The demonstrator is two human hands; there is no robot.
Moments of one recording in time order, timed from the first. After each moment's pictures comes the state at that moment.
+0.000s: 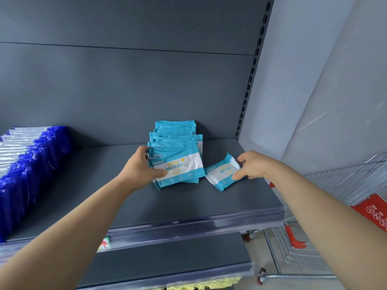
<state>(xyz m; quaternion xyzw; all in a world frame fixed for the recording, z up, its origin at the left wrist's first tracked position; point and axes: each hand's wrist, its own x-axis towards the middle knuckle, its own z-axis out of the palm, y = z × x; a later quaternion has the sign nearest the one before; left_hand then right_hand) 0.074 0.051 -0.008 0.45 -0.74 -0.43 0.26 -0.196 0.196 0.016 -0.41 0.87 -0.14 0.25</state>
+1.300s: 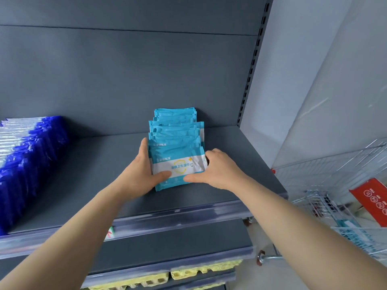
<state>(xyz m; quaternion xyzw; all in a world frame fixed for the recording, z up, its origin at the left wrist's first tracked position) 0.093 0.083 -0.014 0.39 -0.82 -0.38 0.19 -0.096 0.186 -0.010 -0.53 0.80 -0.21 0.17</state>
